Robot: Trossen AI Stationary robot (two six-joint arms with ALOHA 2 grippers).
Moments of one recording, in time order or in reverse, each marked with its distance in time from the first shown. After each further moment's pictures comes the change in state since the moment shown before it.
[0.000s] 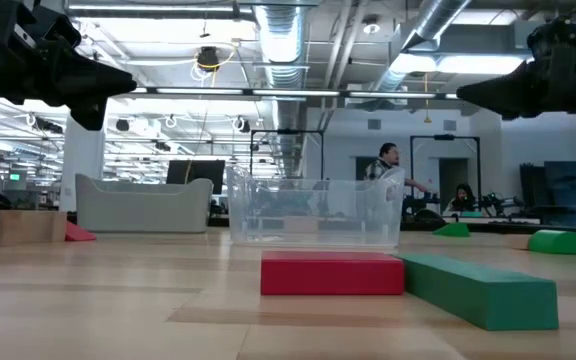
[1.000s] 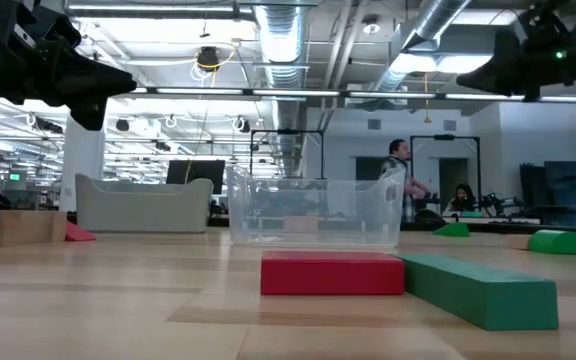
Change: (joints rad) left arm 0.000 0.000 0.000 0.000 0.000 0.000; right arm -0.089 0.206 0.186 0.056 0.397 0.040
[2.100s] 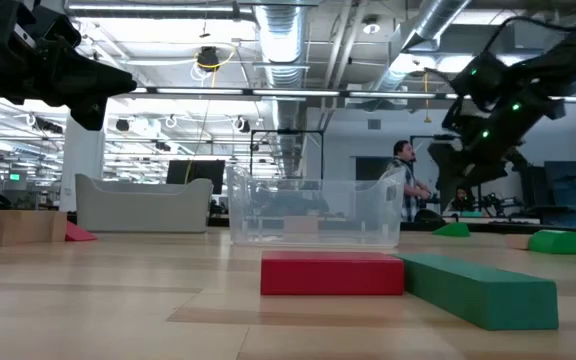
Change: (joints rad) left arm 0.000 0.000 0.000 0.000 0.000 0.000; right arm -0.365 0.881 0.165 -0.109 -0.002 0.362
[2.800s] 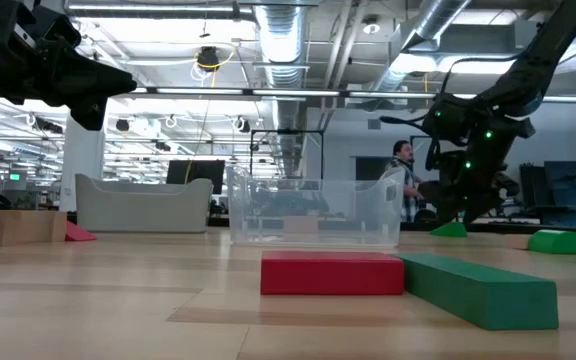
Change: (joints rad) left arm 0.000 0.000 0.000 0.000 0.000 0.000; right arm -0.001 0.339 0.110 -0.102 -0.042 0.092
